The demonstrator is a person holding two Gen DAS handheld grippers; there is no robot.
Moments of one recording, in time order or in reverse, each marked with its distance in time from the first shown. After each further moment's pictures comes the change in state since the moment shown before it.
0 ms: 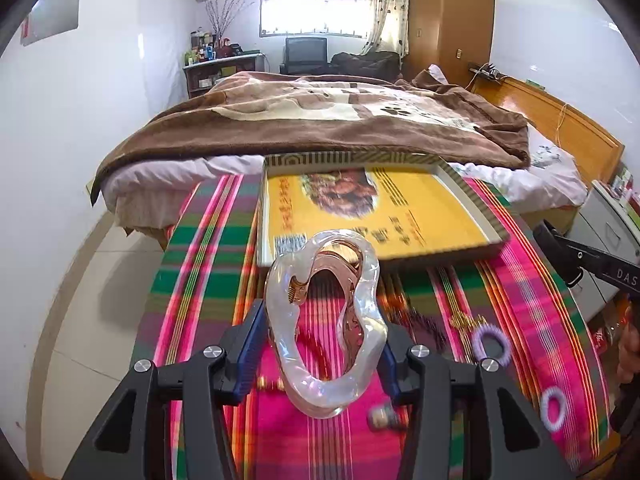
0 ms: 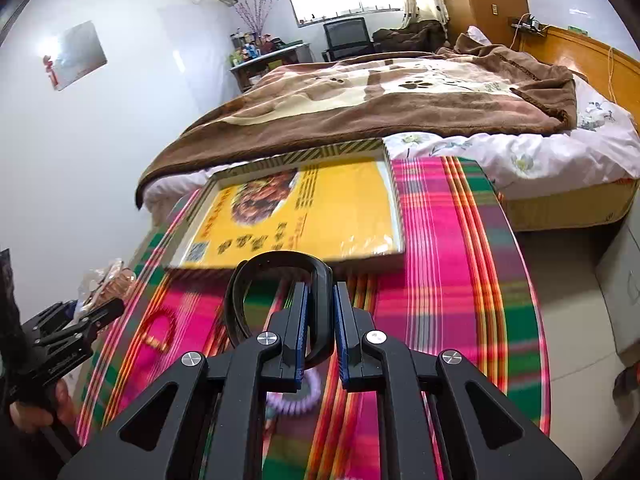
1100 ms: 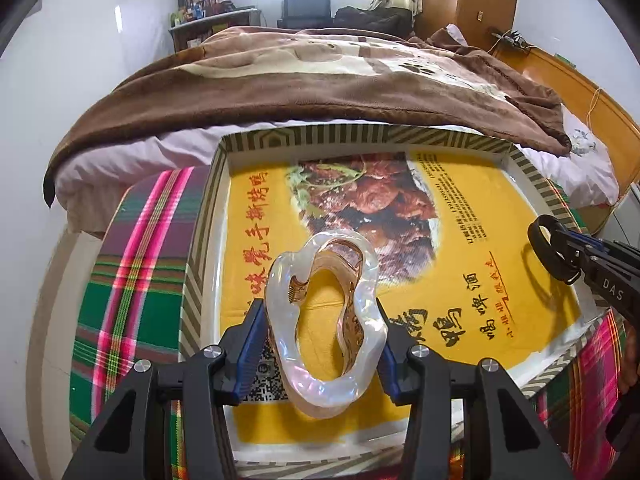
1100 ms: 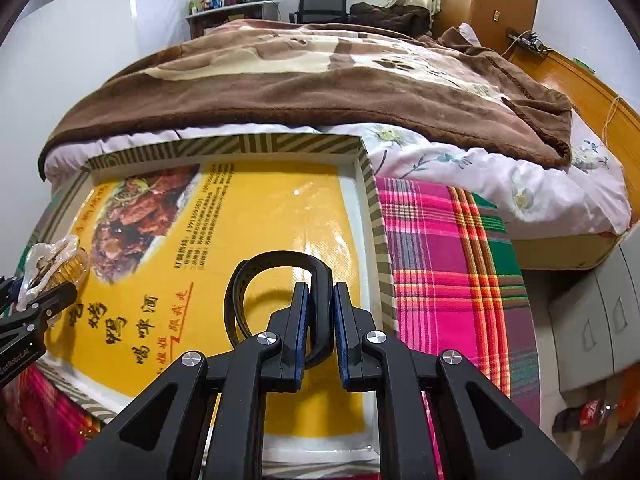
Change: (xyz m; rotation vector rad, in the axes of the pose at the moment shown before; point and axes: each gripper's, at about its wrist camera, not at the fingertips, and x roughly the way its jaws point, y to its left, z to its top) left arm 0.179 0.002 0.071 -0.009 0.175 0.004; right arm 0.156 -0.012 0.068 -0.122 0.140 -0.274
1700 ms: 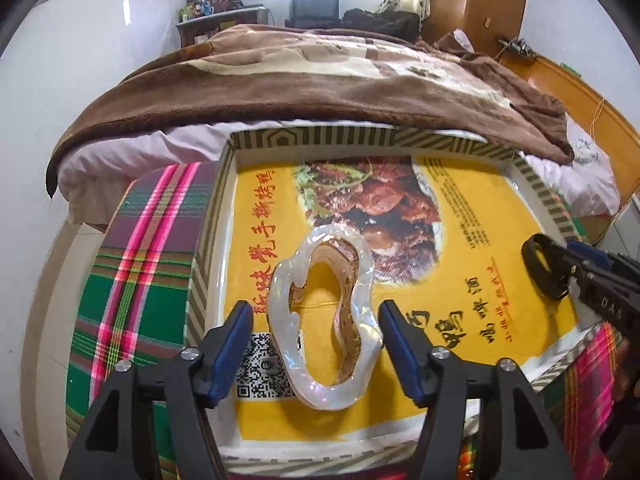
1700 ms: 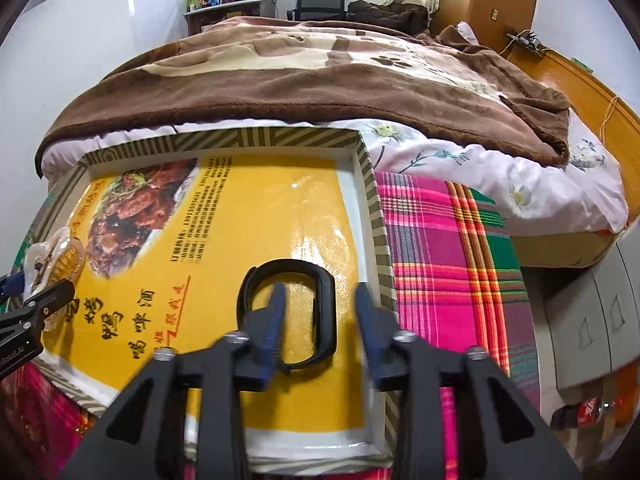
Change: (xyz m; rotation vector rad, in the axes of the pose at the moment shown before) left arm -0.006 0.004 0.002 -0.038 -0.015 -0.001; right arm -0.010 0.002 -0.004 0.007 -0.017 0.001
